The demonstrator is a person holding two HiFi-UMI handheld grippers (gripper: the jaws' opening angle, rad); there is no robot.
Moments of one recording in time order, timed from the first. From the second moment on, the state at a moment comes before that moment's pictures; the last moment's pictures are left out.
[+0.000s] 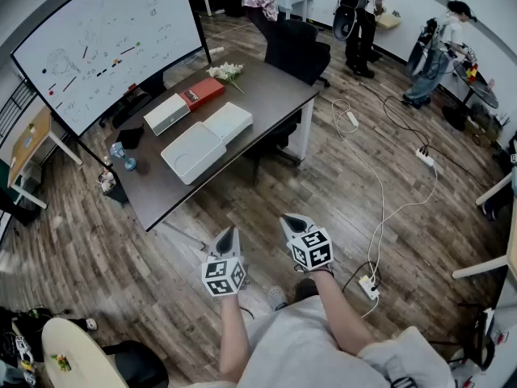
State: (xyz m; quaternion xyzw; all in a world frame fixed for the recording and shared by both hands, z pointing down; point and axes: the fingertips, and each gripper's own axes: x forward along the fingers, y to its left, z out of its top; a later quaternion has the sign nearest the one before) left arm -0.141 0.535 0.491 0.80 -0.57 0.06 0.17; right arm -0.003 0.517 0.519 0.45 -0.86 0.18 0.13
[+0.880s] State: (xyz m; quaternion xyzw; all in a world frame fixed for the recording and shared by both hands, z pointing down) left arm -0.151 0.525 0.487 0.82 -0.55 0.04 0.18; right arm -0.003 0.516 0.503 0.42 -0.87 0.23 0.10
